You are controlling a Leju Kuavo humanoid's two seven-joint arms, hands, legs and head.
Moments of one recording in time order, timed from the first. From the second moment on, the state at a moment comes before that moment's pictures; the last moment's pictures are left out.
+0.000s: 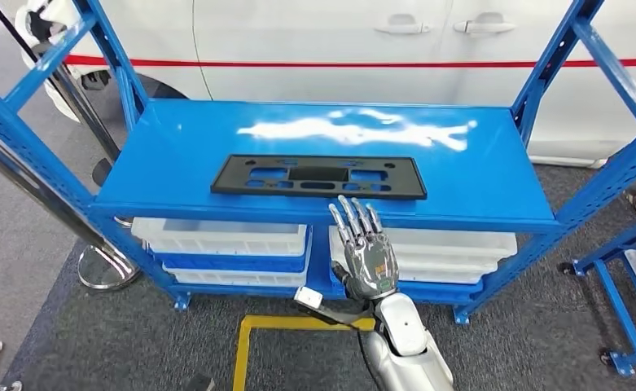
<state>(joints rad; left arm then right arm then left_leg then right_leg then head) -0.13 -0.12 0.30 -0.19 -0.54 -0.02 -0.31 -0.26 0.28 0.14 -1.12 1.47 -0.70 -0.21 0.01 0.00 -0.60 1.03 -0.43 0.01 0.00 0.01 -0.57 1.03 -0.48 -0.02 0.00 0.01</state>
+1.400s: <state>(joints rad) -0.13 -0.12 0.30 -0.20 -0.56 -0.03 -0.31 -0.24 0.28 0.14 -1.14 1.49 -0.70 -0.17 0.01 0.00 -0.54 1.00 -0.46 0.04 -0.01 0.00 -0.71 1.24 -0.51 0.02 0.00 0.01</state>
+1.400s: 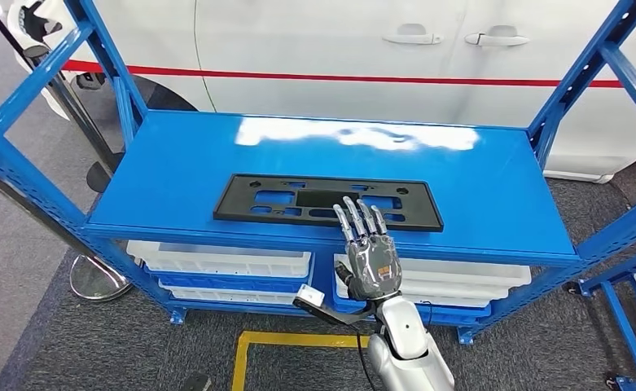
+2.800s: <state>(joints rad) -0.15 -0.13 0.33 -0.20 -0.56 -0.01 -0.33 -0.23 0.26 0.19 -1.15 1.52 -0.70 -0.13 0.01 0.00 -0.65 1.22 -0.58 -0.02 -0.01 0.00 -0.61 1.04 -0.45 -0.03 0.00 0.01</state>
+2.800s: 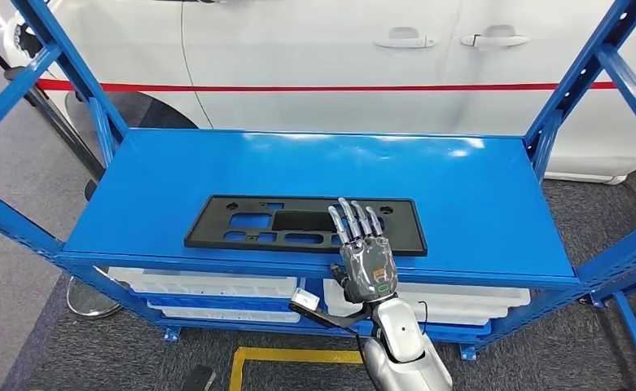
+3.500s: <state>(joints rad) -0.14 -0.13 0.33 -0.20 -0.58 -0.02 -0.36 -0.23 0.25 0.22 -1.15 1.51 -0.70 -0.11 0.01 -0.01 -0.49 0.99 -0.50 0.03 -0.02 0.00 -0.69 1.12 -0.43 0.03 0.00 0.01</state>
